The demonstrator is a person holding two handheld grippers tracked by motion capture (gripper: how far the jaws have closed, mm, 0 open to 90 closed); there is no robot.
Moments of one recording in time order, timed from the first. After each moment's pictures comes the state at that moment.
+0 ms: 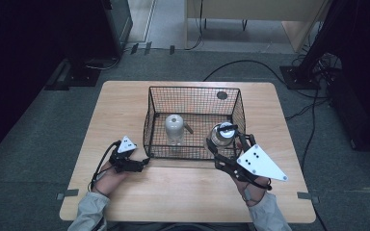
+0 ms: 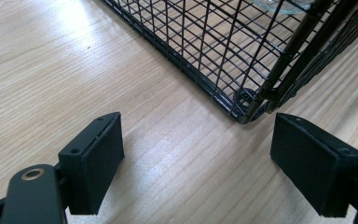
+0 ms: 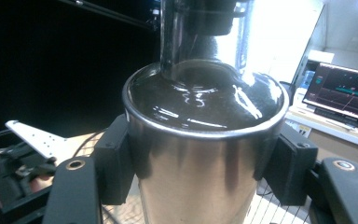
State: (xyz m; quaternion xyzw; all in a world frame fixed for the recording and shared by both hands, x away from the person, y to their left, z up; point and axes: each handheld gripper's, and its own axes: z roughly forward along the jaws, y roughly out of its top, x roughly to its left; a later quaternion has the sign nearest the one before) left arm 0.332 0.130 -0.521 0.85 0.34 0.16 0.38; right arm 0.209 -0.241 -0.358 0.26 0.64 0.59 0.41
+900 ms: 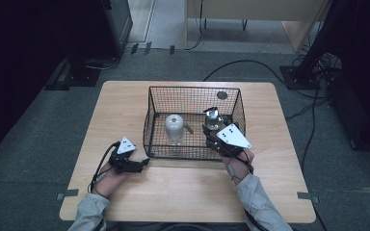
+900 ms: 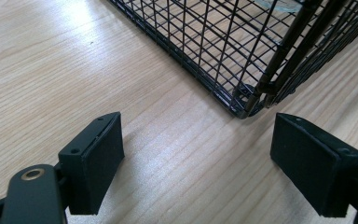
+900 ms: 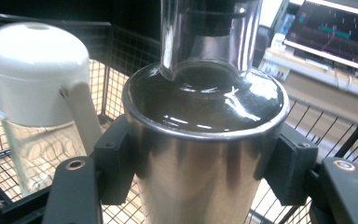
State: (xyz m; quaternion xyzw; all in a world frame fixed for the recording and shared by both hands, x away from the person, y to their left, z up) left arm 0.329 0.131 -0.521 0.84 0.35 0.16 0.37; right arm 0.303 -0.231 -0.438 0.34 0.68 0.49 0.42
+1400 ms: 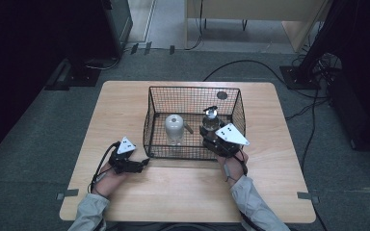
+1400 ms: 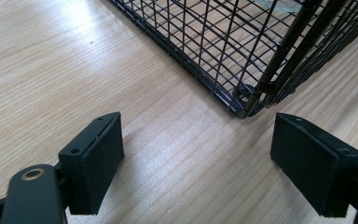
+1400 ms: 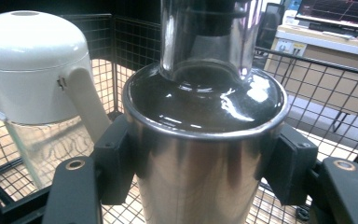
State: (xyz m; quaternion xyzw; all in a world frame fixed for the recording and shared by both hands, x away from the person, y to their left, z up) left arm 0.329 0.131 -0.521 0.84 0.35 0.16 0.37; right arm 0.311 -0.226 -0.452 0.38 0.67 0.52 0.36
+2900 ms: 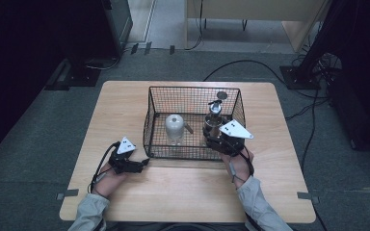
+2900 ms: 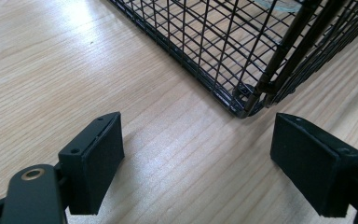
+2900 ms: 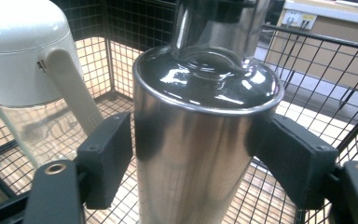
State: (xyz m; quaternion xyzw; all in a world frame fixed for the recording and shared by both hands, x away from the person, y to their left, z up) left arm 0.328 0.131 -0.521 0.84 0.35 0.16 0.37; right arm 0.316 -0.239 -0.445 0.40 0.70 0.48 0.33
